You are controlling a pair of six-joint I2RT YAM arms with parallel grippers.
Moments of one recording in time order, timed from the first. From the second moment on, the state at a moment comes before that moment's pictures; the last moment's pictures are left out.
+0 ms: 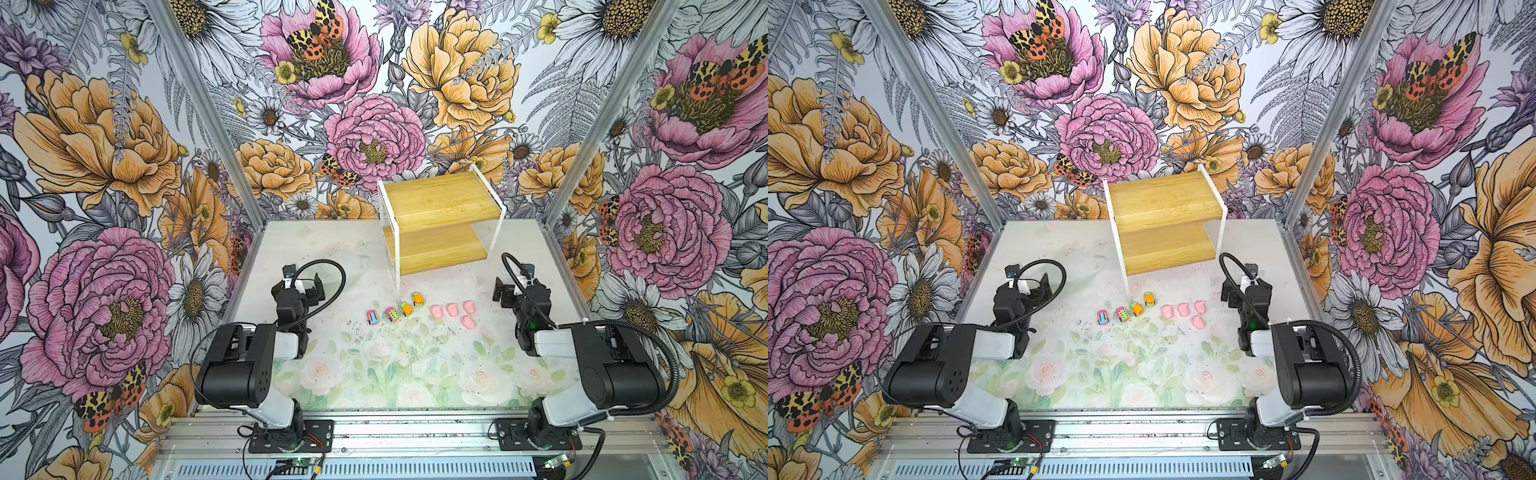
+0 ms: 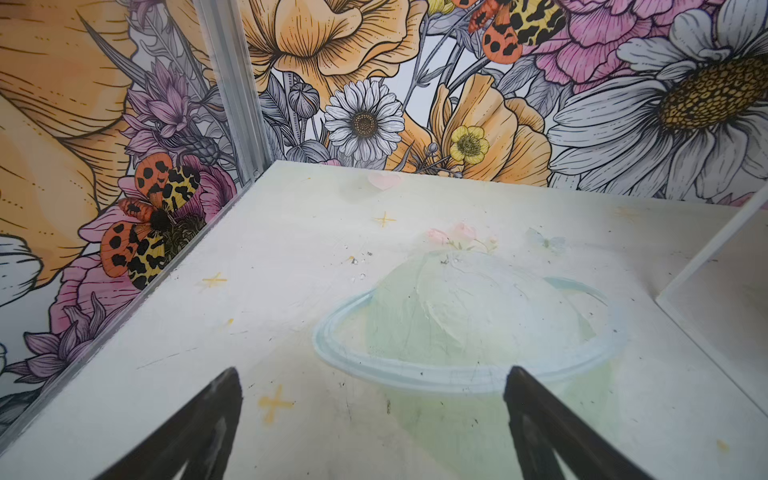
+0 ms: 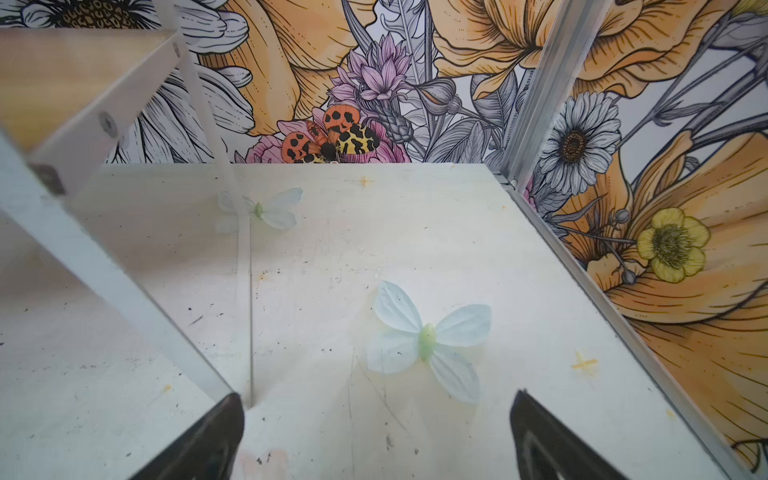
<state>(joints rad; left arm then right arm) 0.00 1.55 0.36 0.99 -0.16 -0.06 -0.01 1.53 0.38 0.85 0.10 -0.01</state>
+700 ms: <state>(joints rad) -0.11 1.30 0.30 0.88 -0.11 0.03 -0.03 1.31 0.45 0.57 -0.06 -0.02</state>
